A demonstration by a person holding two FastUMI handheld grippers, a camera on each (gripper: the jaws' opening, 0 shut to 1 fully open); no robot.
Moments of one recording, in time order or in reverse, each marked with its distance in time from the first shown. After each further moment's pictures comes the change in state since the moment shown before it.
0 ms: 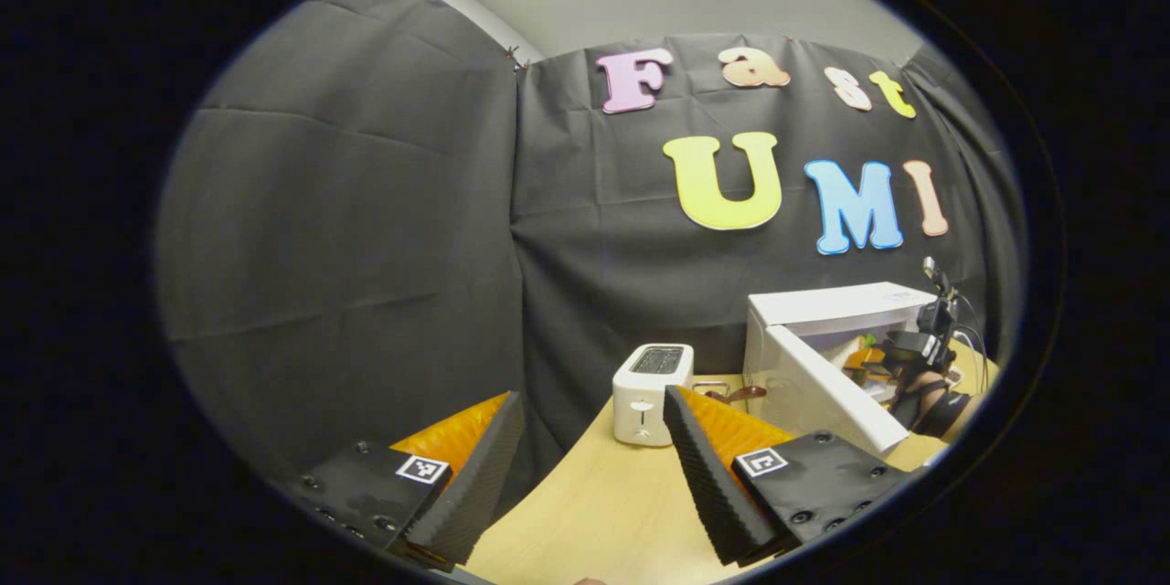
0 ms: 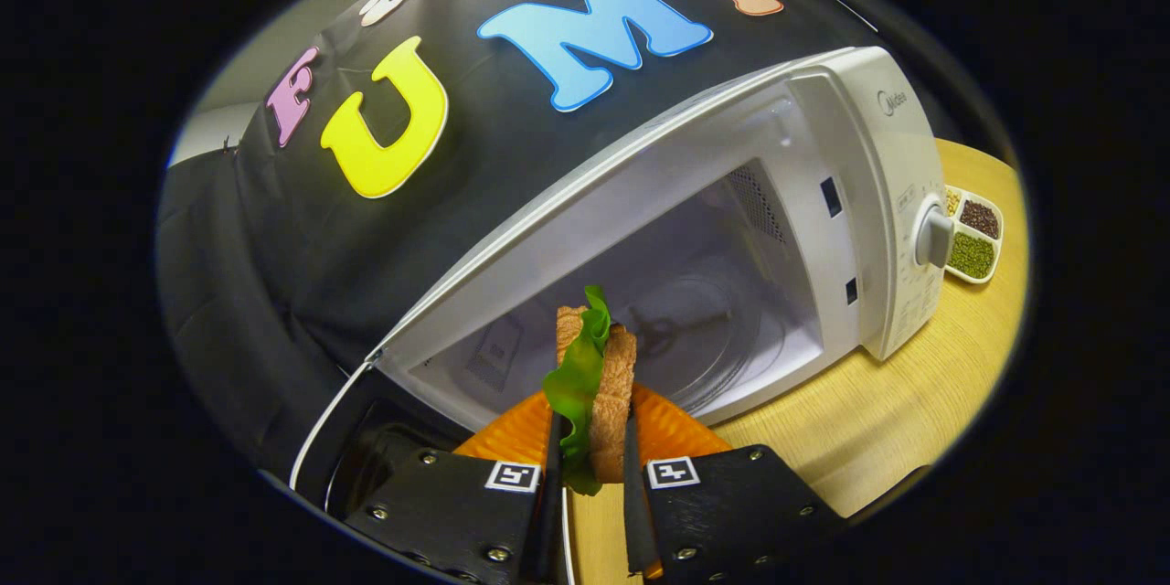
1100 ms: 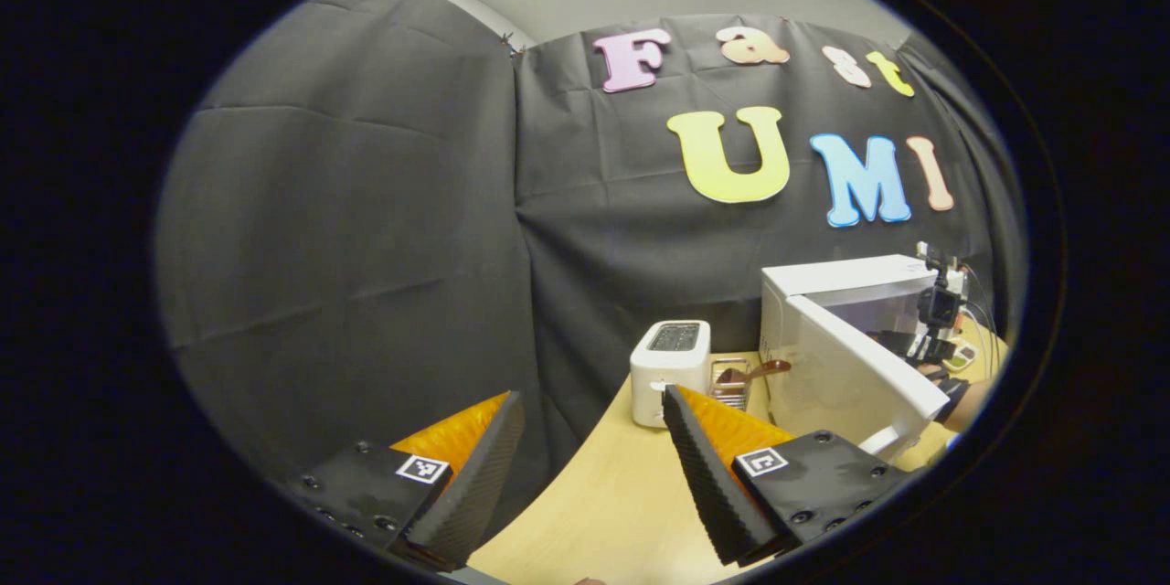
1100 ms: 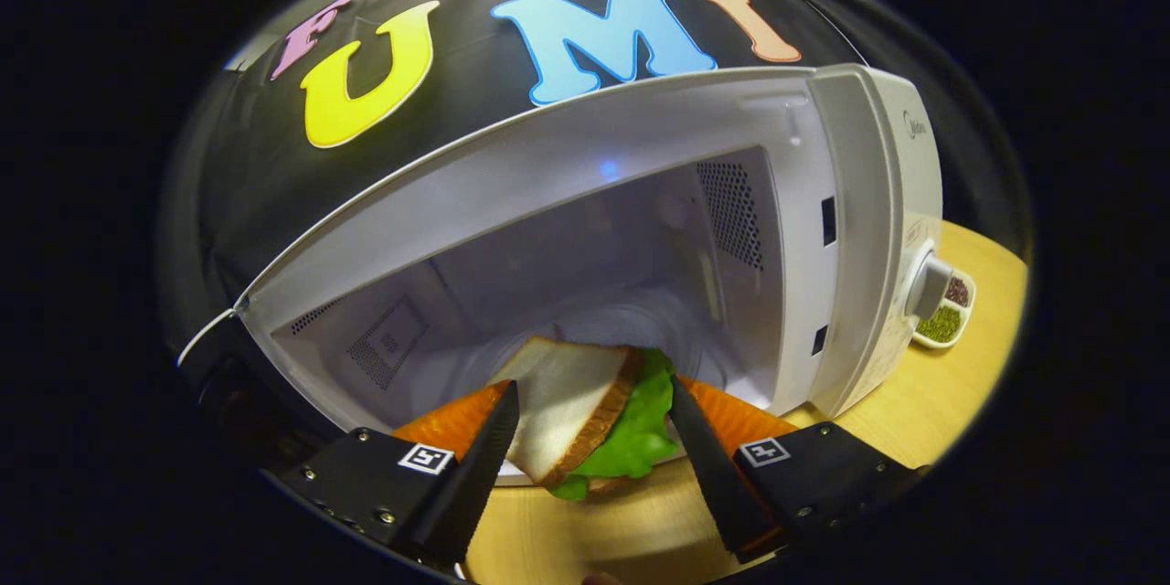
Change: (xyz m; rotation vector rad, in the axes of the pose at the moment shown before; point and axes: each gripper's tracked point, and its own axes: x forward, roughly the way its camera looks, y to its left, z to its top) left arm 0.013 0.005 -0.025 0.038 0.050 0.006; right arm 0.020 -0.057 0.011 -0.263 -0.123 -0.234
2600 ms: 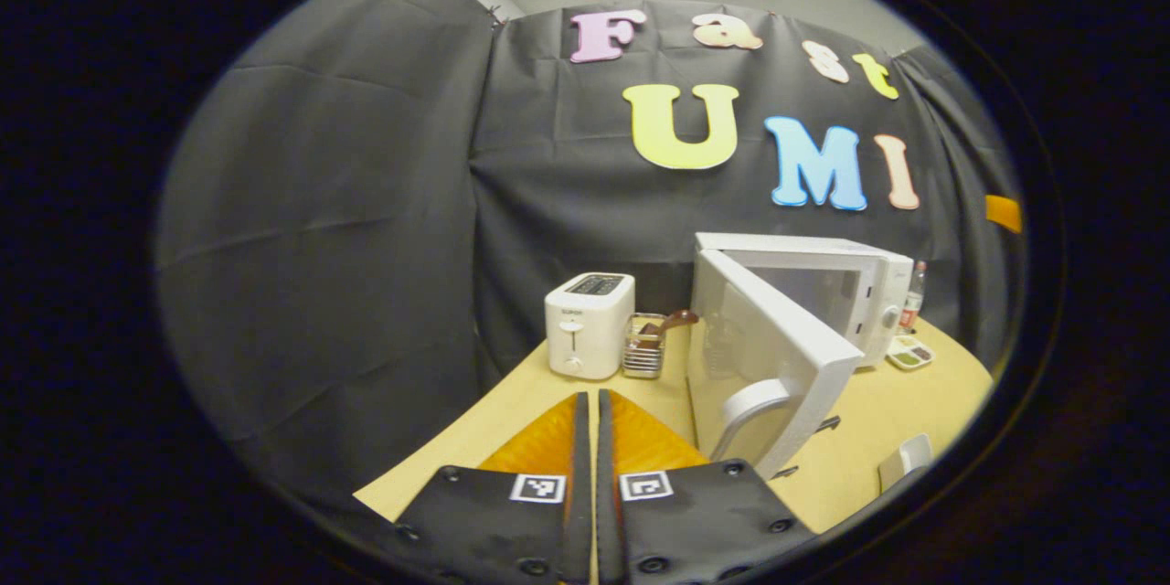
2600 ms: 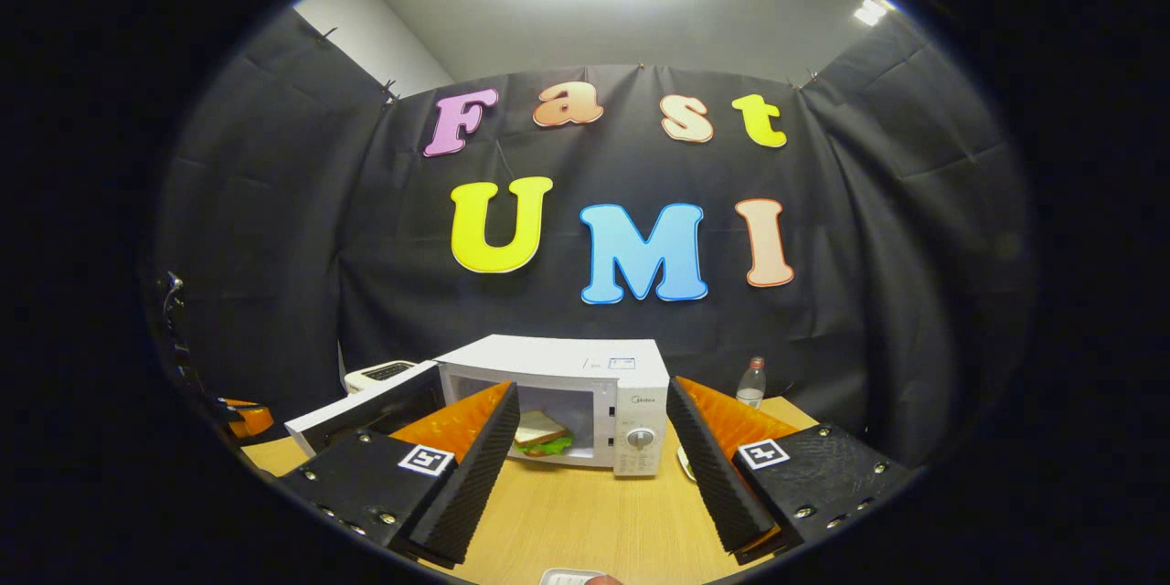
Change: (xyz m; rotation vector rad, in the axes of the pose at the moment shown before) left arm -0.042 -0.111 -0.075 -0.091 0.105 -0.126; right arm -0.366 -0.094 0.152 -0.324 -0.346 0.175
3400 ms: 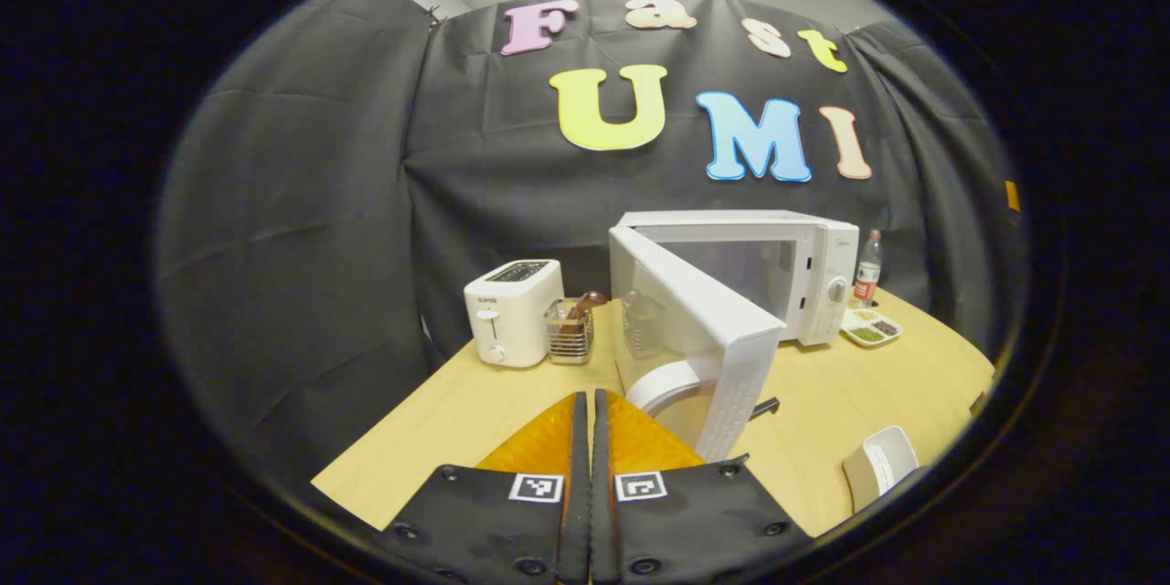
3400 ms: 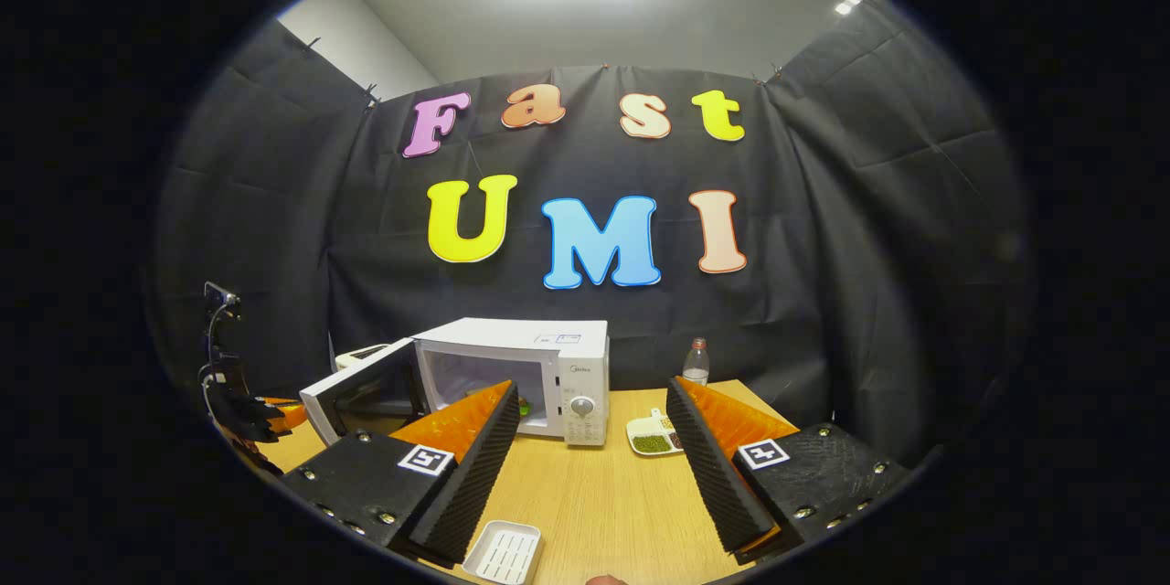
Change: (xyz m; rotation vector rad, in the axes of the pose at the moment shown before) left arm -0.006 -0.110 -0.010 0.084 0.031 -0.128; right arm -0.079 -0.082 -0.012 0.031 0.047 -0.048
